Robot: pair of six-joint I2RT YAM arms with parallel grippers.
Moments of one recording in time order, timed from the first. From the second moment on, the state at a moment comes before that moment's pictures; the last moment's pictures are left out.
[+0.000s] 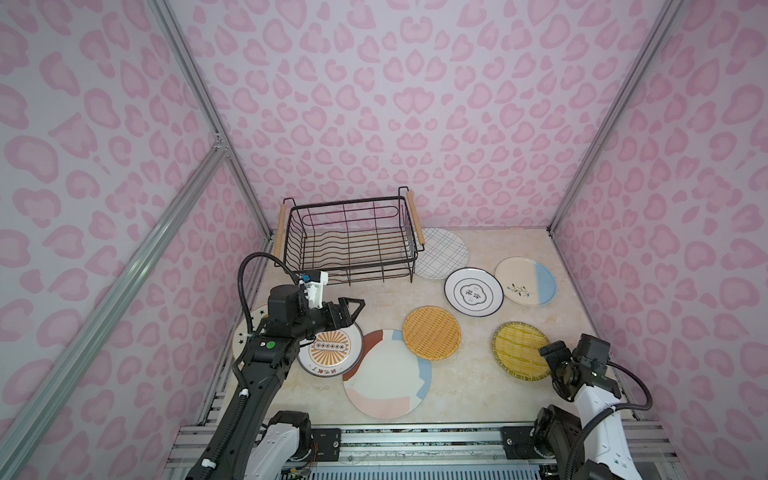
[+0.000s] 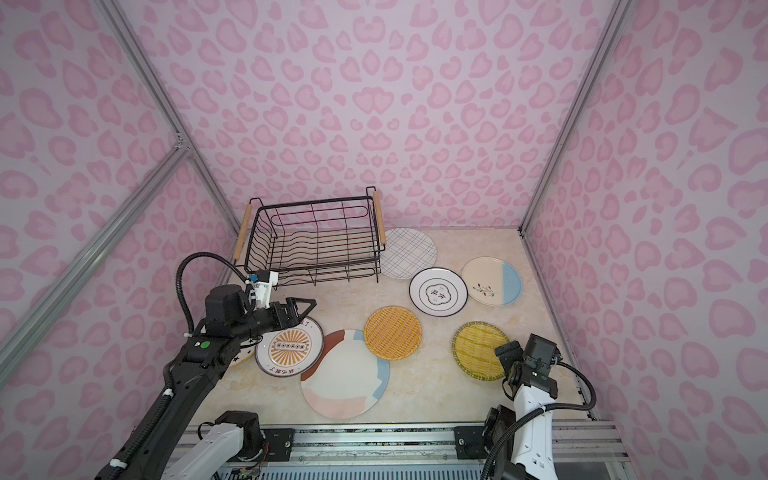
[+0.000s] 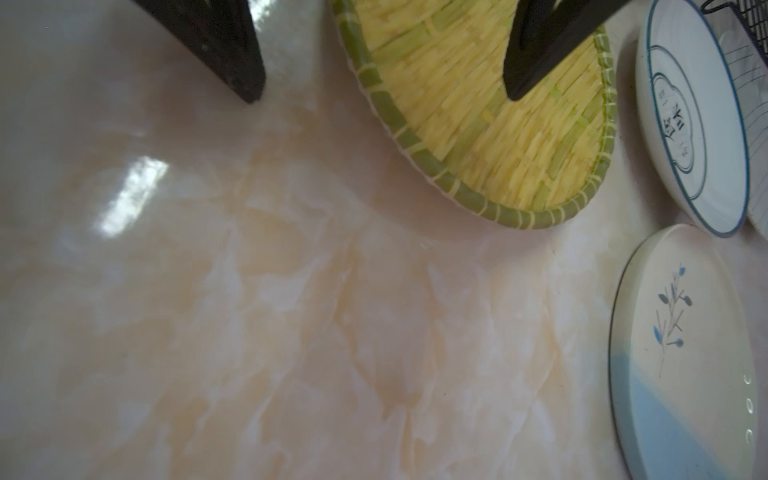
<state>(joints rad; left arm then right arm) -0.11 0.88 0.71 -0.38 0.63 -0.47 -0.50 0.77 0.30 -0.54 -0.14 0.79</state>
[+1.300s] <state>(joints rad) -0.11 0.84 0.71 -0.36 0.63 -0.47 -0.23 0.80 0.15 -0.27 -0.42 0.86</state>
